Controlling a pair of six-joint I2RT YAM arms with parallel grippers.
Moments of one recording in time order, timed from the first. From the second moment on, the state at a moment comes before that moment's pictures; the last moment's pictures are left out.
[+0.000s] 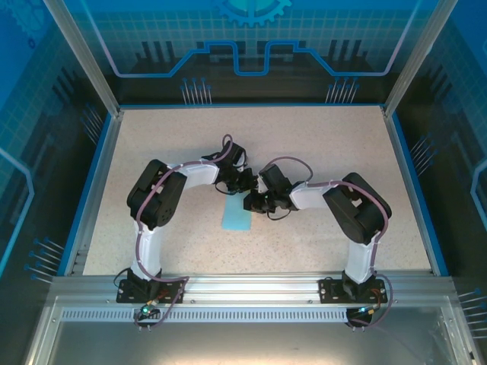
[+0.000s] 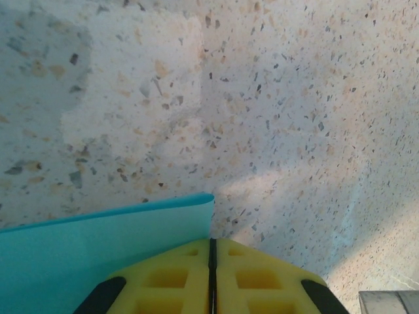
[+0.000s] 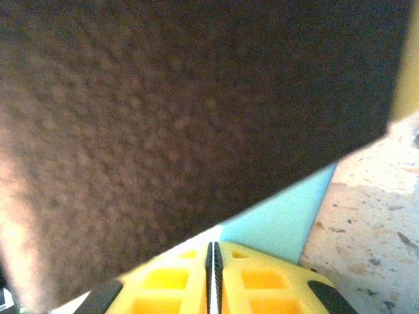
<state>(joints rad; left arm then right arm) -0.49 2.07 1.29 -0.28 0.42 -0.74 0.65 1.88 0.92 0.03 -0.44 0.77</state>
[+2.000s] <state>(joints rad) -0.50 1.74 1.04 -0.18 0.42 -0.84 0.50 1.51 0.79 -0.11 -0.46 0.70</state>
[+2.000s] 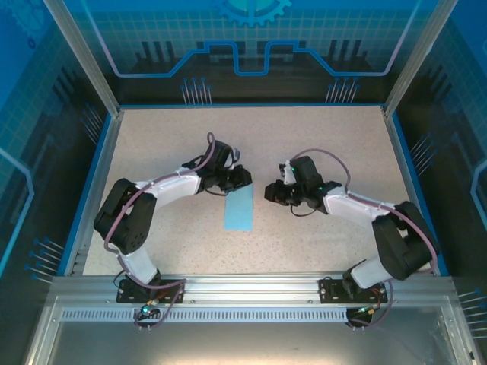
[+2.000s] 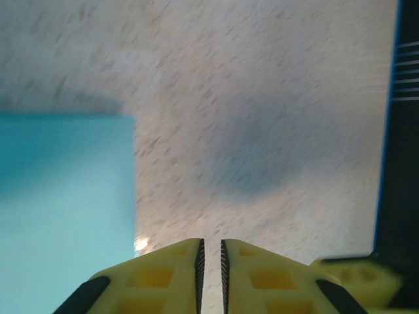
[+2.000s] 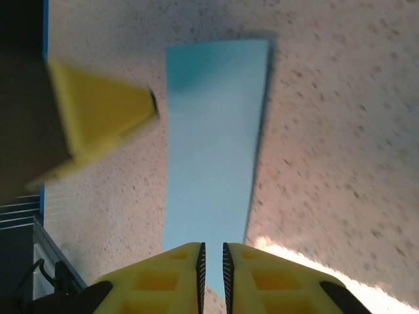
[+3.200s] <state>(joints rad) -0.60 1.68 0.80 -0.24 0.35 -0.92 0.55 1.99 1.11 -0.18 -0.55 0.63</state>
